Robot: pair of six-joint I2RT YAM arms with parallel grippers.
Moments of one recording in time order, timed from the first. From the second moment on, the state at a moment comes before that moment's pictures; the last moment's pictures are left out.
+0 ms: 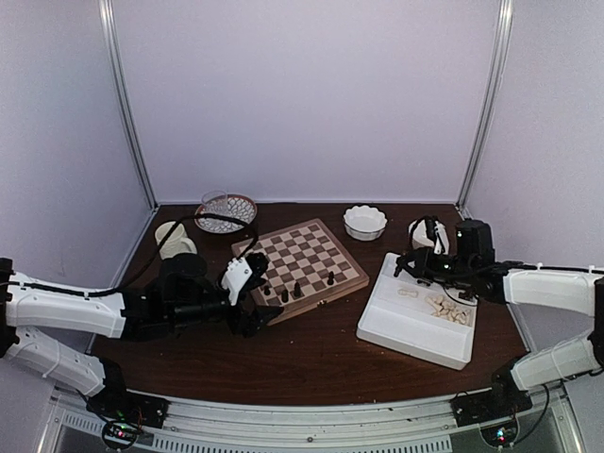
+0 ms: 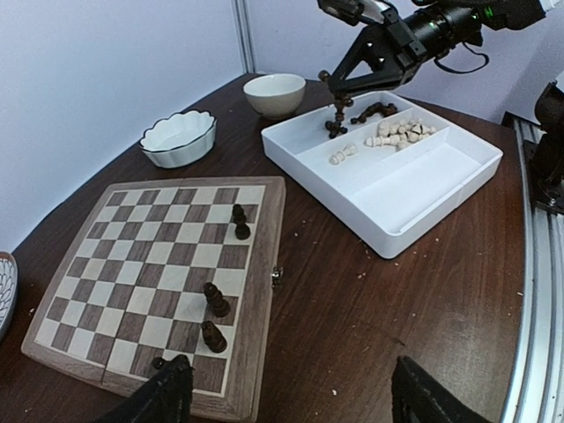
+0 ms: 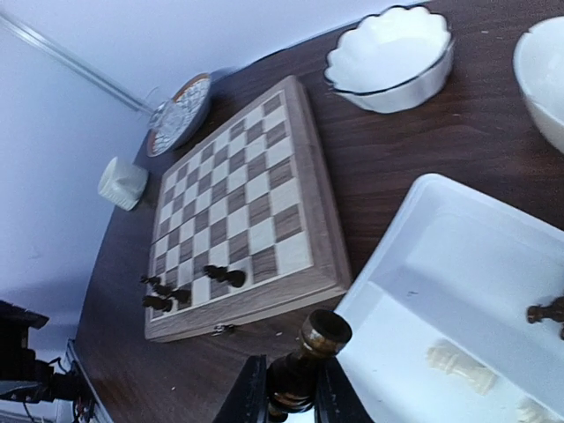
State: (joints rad) left arm -1.02 1.21 0.57 0.28 -0.01 0.07; right arm 0.35 1.23 0.56 0.17 -0.34 0.58
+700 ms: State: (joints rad) left arm -1.02 1.27 0.41 0.72 0.19 0.11; right arm 0.86 1.36 0.76 0.34 -0.38 0.66
